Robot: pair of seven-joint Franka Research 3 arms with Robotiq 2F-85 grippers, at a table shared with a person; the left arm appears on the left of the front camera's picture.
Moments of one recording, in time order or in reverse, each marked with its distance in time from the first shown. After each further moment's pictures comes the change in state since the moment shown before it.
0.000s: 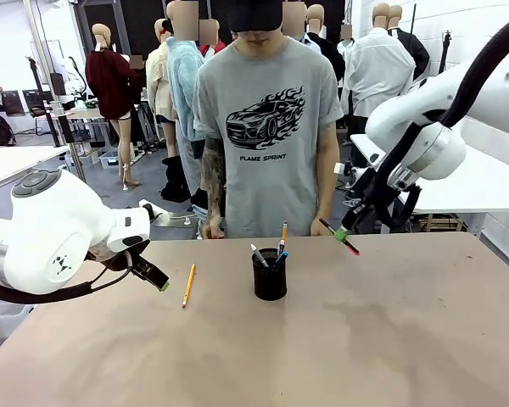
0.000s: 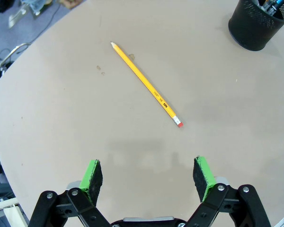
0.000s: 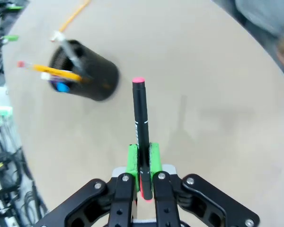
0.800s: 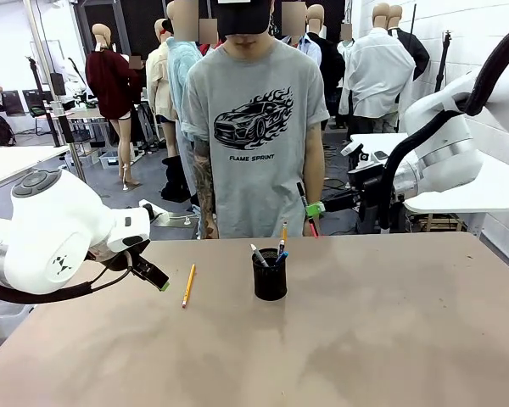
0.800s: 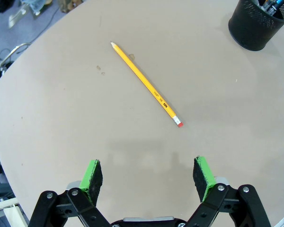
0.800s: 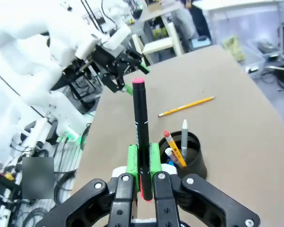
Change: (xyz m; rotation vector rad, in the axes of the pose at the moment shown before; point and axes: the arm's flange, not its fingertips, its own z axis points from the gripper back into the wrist) left arm 0.000 0.000 0.000 0.000 0.000 0.000; right arm -0.003 0.025 -0.010 0.447 -0.486 0.294
